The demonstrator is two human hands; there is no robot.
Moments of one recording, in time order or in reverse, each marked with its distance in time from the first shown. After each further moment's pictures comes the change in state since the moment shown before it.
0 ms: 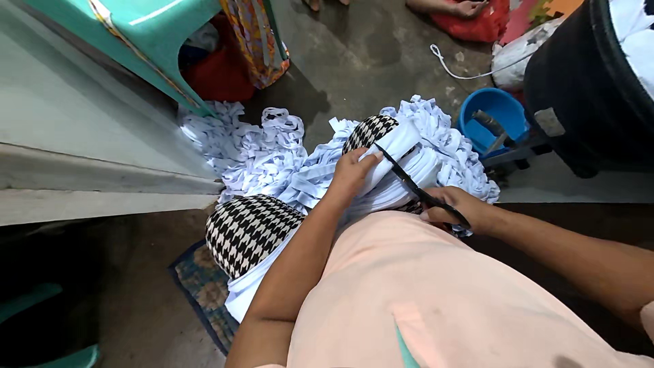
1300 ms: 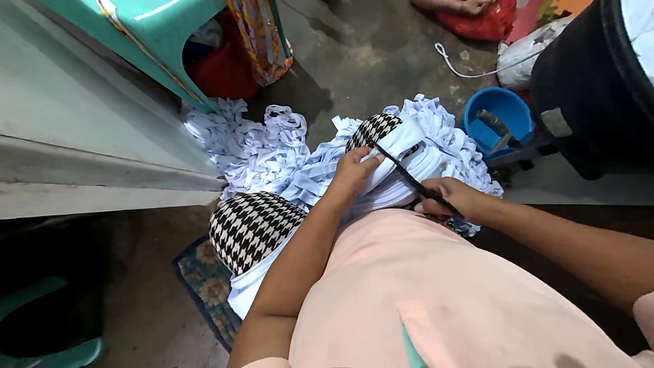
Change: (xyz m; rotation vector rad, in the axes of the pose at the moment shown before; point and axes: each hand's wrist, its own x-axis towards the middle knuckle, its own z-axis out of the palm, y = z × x) left_hand -0.003 0.004 -0.004 0.006 -0.022 -0.037; right_hand 0.018 -0.014 -0.003 -0.080 0.015 0.064
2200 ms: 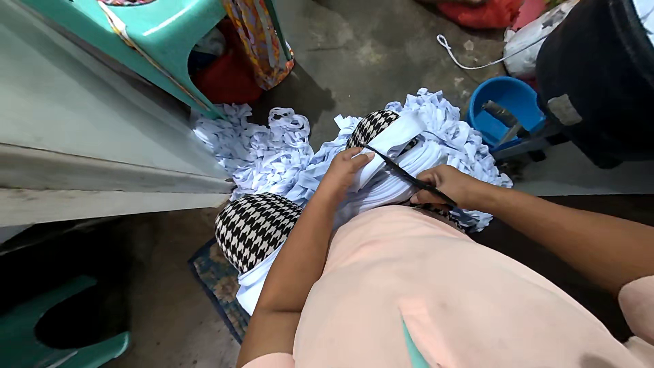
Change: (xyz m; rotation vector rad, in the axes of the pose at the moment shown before) left_hand 0.005 -0.010 -0.013 -0.068 -0.030 -0.070; right_hand 0.005 -0.007 -0.003 -0.105 0.014 0.003
